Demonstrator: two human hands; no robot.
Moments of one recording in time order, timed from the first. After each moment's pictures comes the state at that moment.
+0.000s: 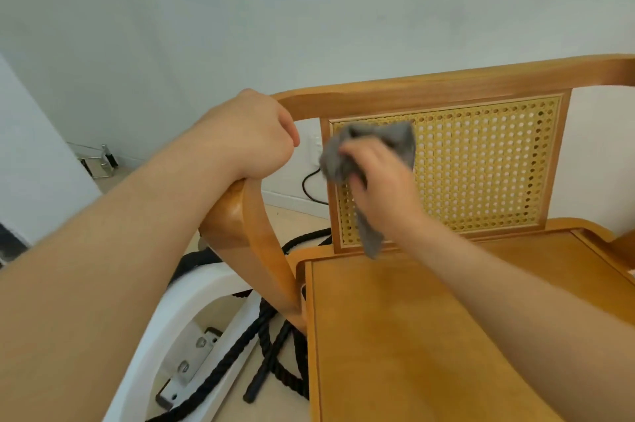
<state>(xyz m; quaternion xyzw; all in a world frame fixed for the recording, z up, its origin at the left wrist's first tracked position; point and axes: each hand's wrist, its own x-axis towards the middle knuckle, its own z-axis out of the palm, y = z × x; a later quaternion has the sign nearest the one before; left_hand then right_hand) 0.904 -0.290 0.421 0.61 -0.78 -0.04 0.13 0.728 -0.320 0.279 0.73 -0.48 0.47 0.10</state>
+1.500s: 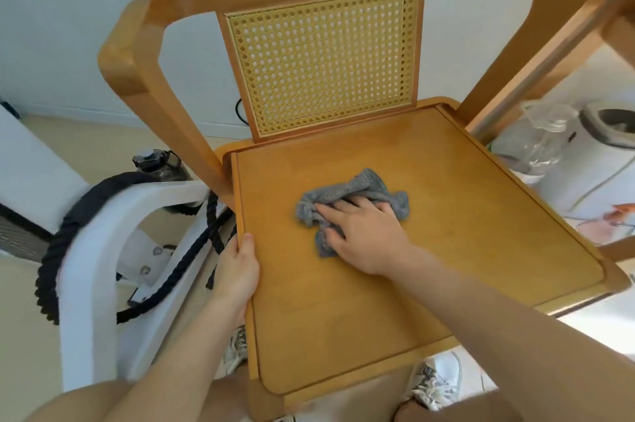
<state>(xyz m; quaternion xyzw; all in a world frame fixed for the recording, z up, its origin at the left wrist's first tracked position) 0.889 -0.111 0.168 0.66 -0.45 -0.52 0.30 0.683 -0.086 0.184 0.72 -0.68 0.07 -0.09</state>
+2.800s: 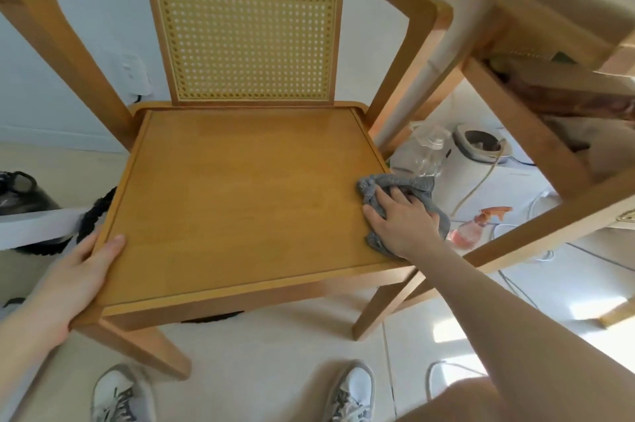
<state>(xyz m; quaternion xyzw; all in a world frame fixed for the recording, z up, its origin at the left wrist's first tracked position) 0.899 -0.189 0.163 0.65 -0.50 -0.52 0.25 0.491 -0.048 0.183 0.45 -0.89 0.04 -0.09</state>
